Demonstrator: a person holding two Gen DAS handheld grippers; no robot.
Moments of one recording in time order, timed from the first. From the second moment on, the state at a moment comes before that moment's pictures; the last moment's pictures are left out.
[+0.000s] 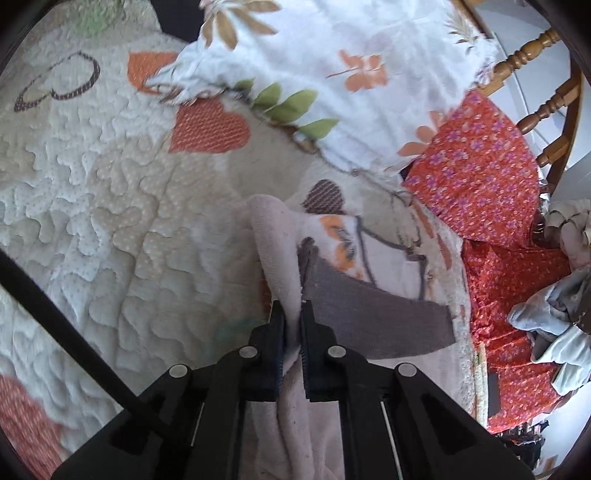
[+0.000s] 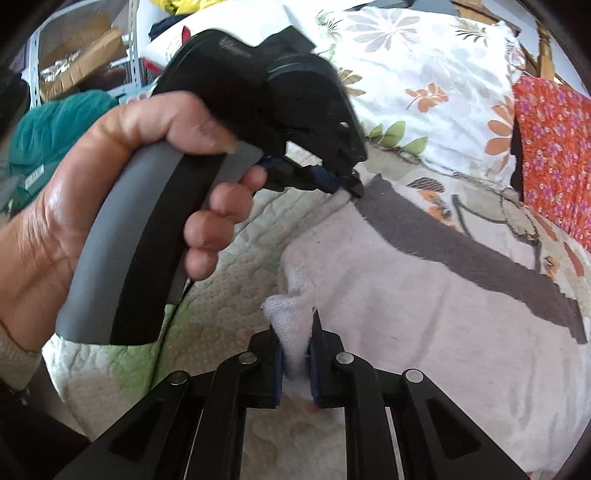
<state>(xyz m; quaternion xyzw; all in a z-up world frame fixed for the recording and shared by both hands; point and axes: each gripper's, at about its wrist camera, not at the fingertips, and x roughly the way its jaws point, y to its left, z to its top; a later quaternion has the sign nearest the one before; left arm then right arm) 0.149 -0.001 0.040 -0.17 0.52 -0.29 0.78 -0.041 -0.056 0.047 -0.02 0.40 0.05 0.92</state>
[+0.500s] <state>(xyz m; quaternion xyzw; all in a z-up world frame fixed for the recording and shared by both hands) 0.085 -0.087 0.102 -0.13 0.49 -0.33 0.80 -0.109 -0.177 0.098 0.05 0.37 0.02 0.93</state>
